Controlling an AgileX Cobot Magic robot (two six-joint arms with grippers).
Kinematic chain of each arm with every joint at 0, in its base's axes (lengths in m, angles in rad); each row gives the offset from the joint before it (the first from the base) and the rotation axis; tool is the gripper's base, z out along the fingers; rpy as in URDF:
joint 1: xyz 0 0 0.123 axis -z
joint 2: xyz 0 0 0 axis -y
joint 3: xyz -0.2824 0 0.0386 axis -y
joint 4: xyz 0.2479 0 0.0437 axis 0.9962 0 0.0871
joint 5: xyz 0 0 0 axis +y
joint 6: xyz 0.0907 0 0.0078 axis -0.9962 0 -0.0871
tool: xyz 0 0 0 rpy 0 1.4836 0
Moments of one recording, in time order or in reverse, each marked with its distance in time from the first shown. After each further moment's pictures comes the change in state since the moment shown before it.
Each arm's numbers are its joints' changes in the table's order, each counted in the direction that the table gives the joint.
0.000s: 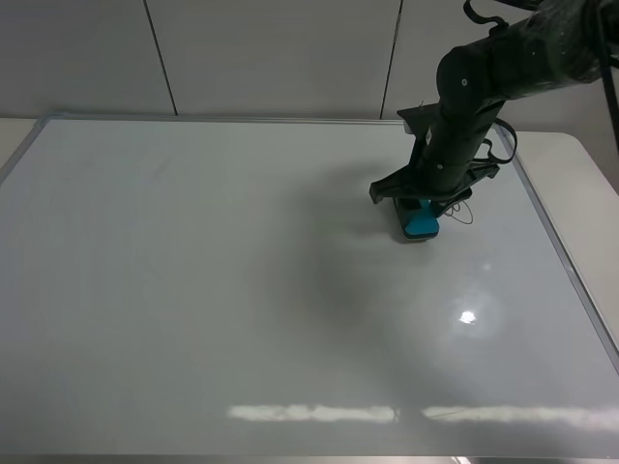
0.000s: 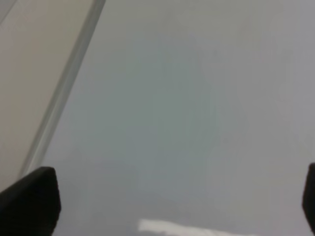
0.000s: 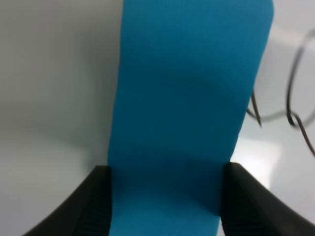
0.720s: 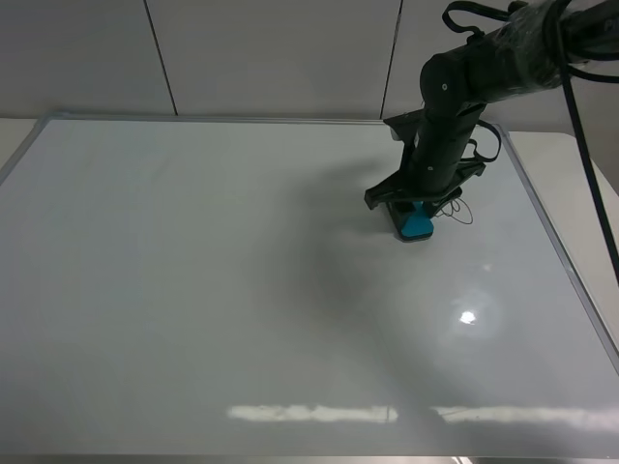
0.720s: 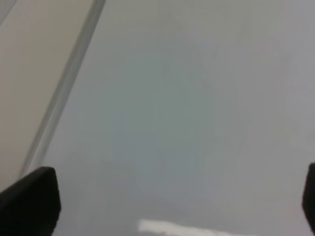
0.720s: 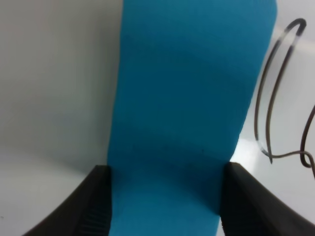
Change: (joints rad) left arm 0.000 0.000 0.000 0.000 0.000 0.000; right arm 0.001 -0.081 0.066 -0.017 0.051 0.075
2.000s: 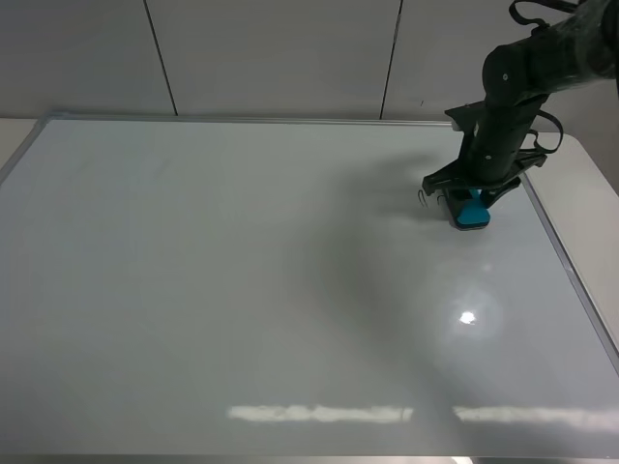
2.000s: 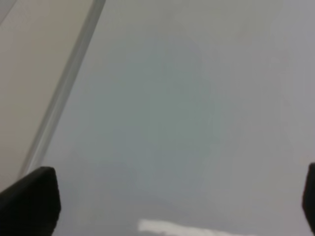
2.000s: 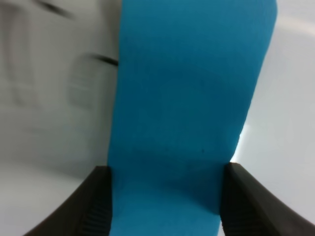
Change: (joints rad) left arm 0.000 0.000 0.000 0.000 0.000 0.000; right arm 0.179 0.000 0.001 -0.043 -0.022 0.026
